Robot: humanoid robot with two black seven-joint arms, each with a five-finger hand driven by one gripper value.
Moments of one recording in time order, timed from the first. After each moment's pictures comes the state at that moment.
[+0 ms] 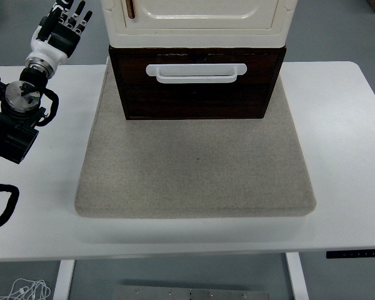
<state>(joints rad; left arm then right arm) -1.01 0.23 -0.87 -0.33 -0.36 -0.40 -0.11 -0.01 0.00 0.13 0.15 -0.02 0.07 -0.09</state>
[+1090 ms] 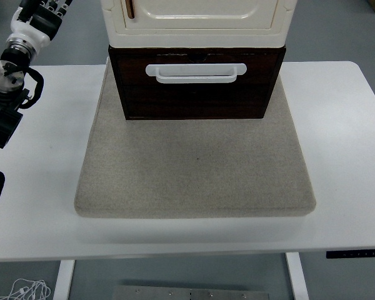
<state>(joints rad) -1.08 0.31 -0.85 -0.35 -0.35 -0.30 -0.11 -0.01 0.00 0.13 0.15 -0.02 0.07 -0.09</state>
